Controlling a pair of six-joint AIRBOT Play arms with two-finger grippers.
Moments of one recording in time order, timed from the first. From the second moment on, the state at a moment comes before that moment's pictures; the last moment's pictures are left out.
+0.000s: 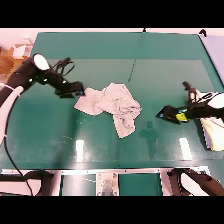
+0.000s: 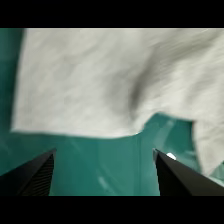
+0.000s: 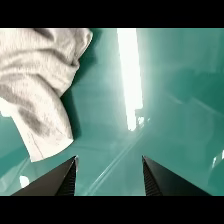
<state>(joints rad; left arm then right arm) -0.12 -1.52 1.35 1.12 -1.27 -1.52 -0.12 -0.97 0.72 -1.07 1.19 1.51</state>
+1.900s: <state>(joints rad) 0.11 -1.13 2.02 0.92 -1.04 -1.43 -0.37 -1.18 1.98 -0.82 1.42 1.39</state>
